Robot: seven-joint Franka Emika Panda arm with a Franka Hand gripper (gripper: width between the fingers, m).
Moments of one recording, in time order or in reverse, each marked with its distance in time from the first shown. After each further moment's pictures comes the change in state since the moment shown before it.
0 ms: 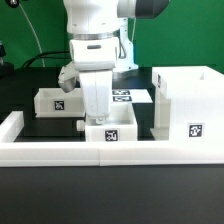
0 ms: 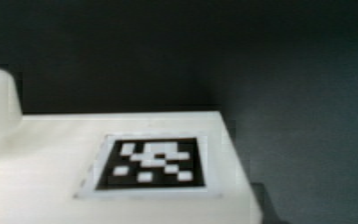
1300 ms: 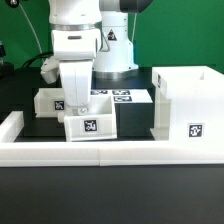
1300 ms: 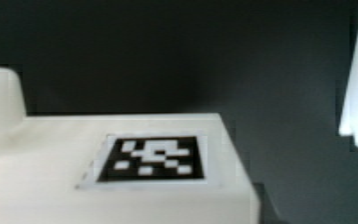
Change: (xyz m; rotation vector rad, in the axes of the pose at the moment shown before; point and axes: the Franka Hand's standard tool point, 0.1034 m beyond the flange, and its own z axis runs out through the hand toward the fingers) arm -0.026 -0.017 -0.011 0.015 -0.021 0.011
